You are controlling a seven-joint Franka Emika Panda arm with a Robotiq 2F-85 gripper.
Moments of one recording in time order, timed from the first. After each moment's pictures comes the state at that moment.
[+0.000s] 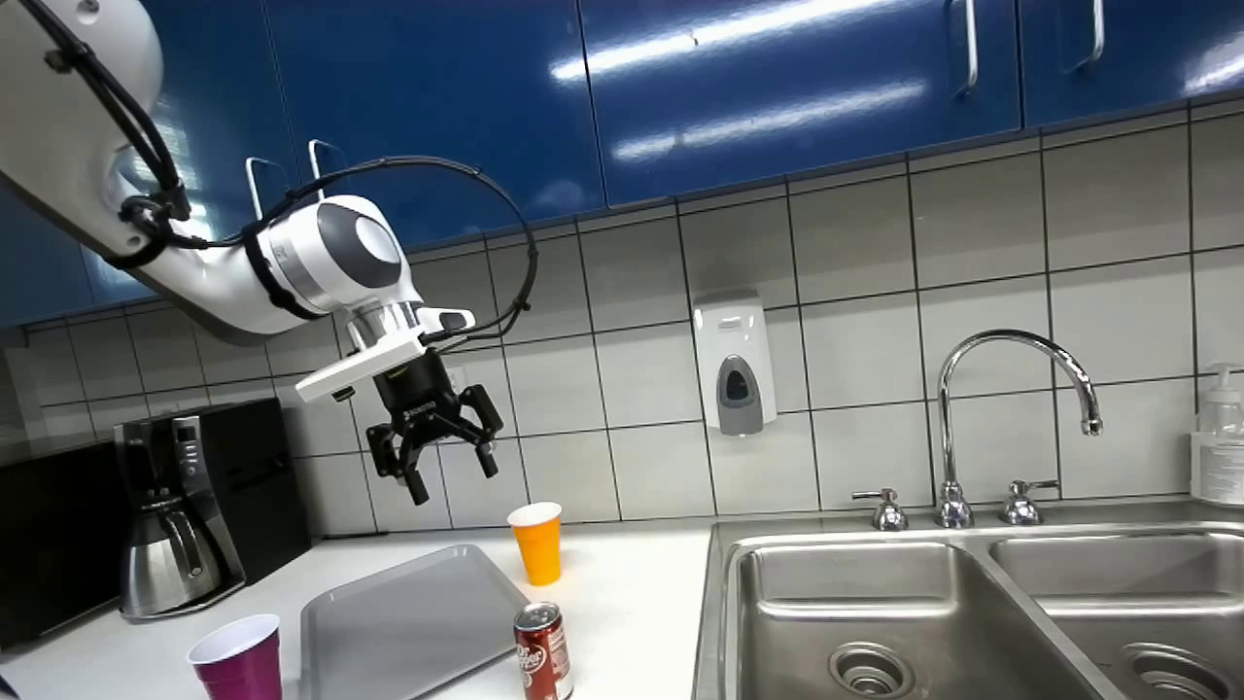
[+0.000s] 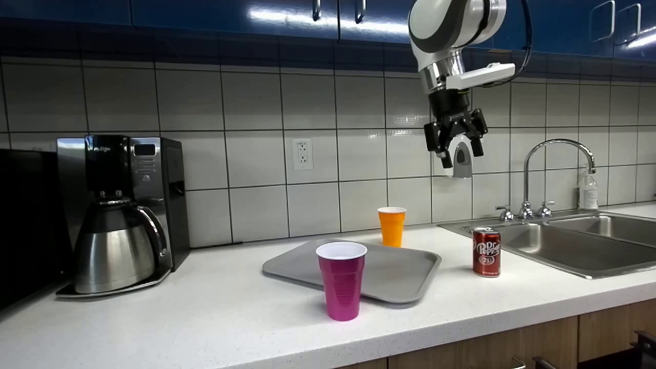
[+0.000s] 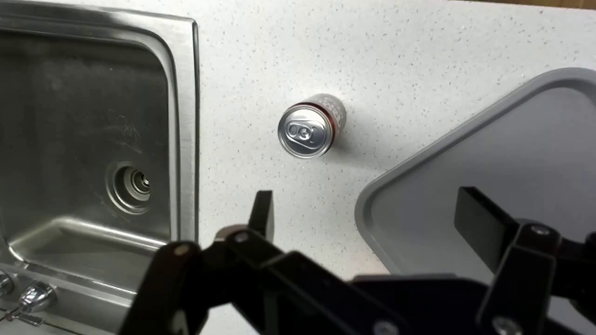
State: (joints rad) arm 0.01 -0.25 0.11 -2.33 -0.26 2.03 0.07
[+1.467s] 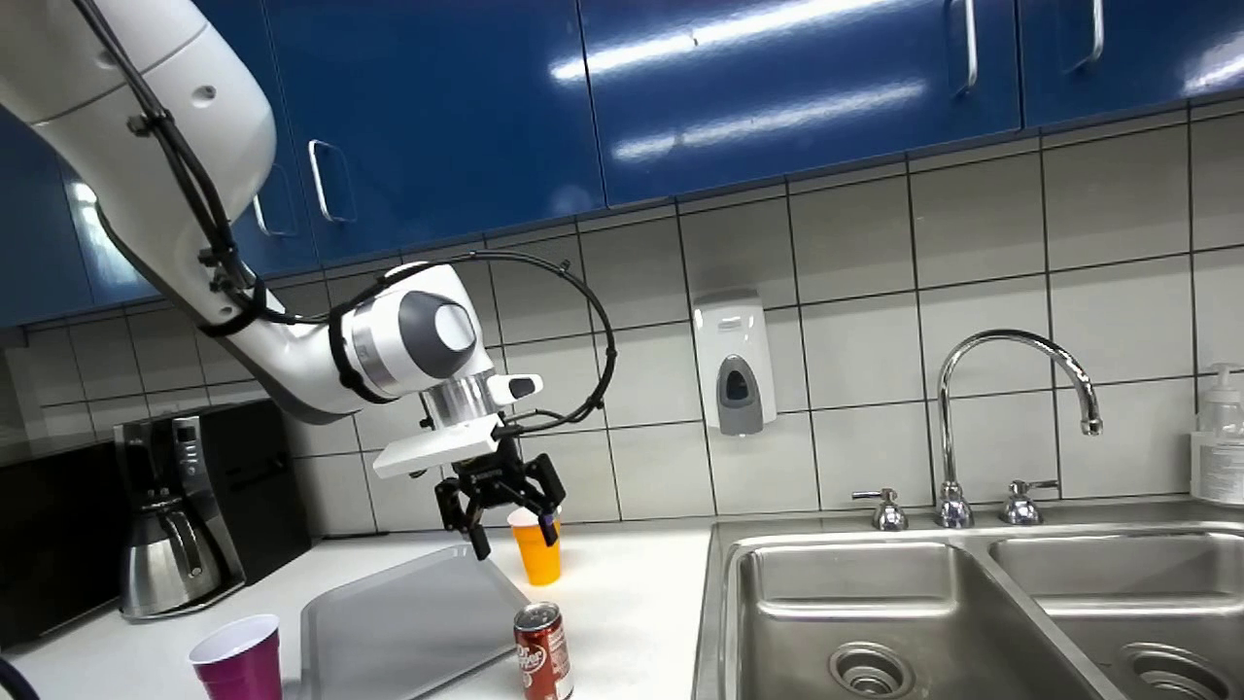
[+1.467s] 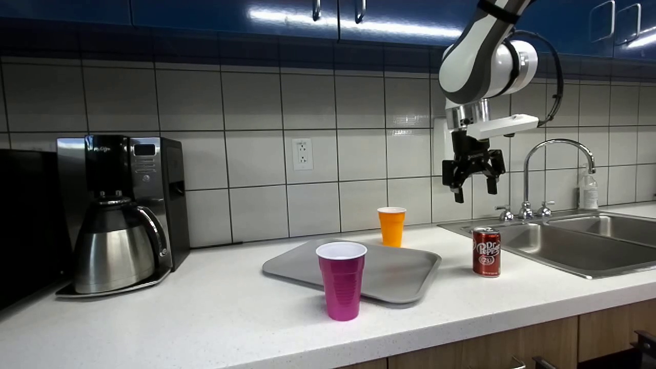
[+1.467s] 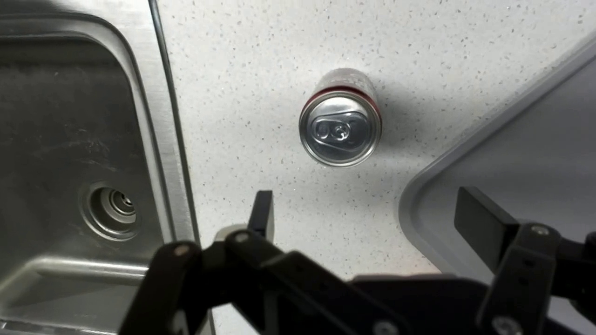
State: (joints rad) arm -0.03 -0.13 -0.02 -2.47 -0.24 2.38 0.08
